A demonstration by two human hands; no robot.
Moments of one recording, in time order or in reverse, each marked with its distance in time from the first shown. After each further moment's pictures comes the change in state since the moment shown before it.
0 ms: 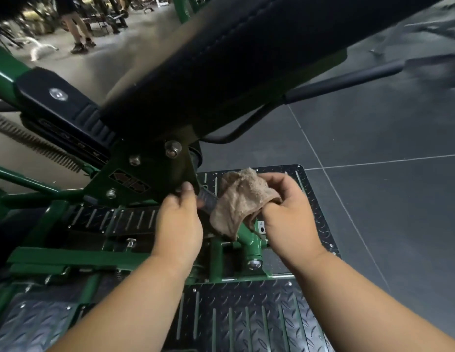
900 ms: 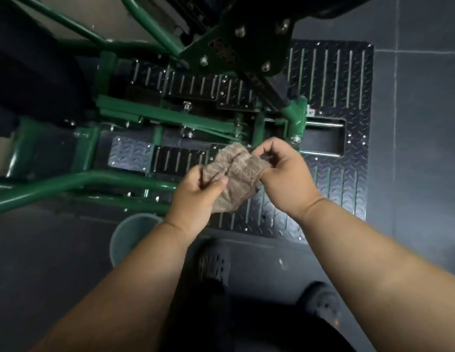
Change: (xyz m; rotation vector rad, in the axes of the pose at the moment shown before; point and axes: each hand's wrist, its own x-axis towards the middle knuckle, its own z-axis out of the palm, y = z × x) left_hand -0.154 -0.004 -0.191 0.096 -0.220 -0.392; right_hand -0.152 -0.049 0.080 -0.210 -0.363 0.375
